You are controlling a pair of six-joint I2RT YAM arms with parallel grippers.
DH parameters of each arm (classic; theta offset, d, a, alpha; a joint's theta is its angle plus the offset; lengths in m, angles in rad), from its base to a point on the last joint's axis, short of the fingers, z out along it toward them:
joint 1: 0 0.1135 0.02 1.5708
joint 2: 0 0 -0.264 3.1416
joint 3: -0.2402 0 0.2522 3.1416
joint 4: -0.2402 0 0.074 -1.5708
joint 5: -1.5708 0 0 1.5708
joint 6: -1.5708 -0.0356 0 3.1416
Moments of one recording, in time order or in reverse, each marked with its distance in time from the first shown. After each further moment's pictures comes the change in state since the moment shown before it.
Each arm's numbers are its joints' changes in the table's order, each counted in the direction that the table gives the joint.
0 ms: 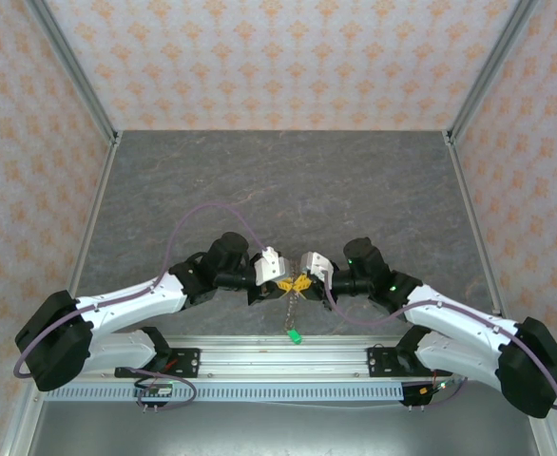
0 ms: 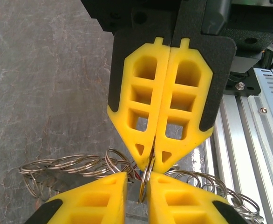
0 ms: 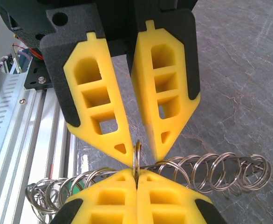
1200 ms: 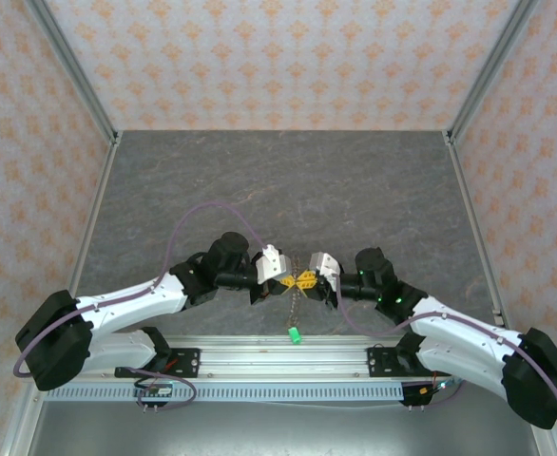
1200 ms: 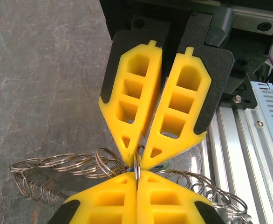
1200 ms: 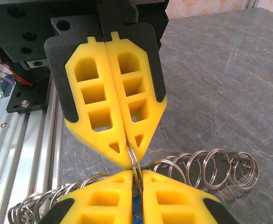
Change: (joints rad) left arm -0.011 0.001 -0.003 0.046 0.000 0.050; right arm -0.005 0.087 0.138 0.229 -0.063 -0.100
